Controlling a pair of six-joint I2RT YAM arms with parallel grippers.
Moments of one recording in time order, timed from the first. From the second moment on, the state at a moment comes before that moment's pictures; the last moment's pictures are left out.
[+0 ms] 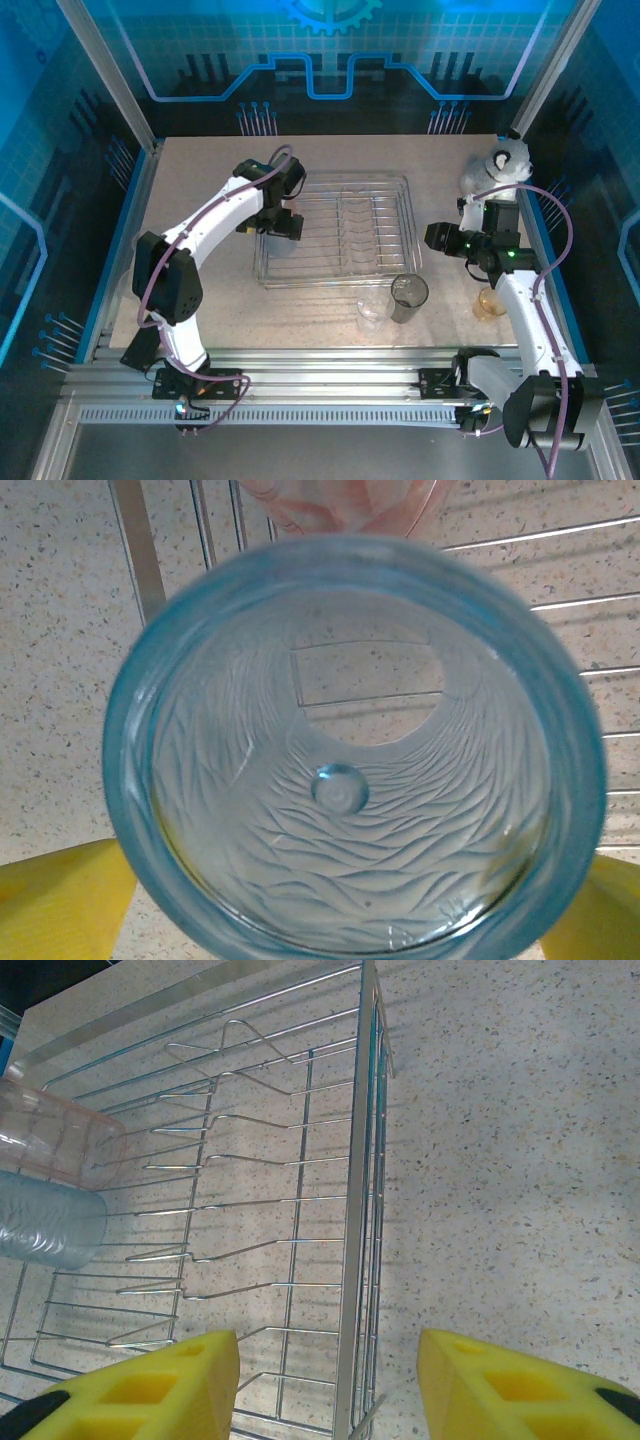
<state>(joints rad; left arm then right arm) -0.47 1.82 1.65 -1.27 -0.17 -0.43 -0.08 1.02 0.82 -0.59 -0.44 0.22</state>
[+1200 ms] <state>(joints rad) -0.47 1.11 0.99 -0.66 -0.01 -0.45 0.08 0.96 0.94 -0.99 -0.40 0.29</state>
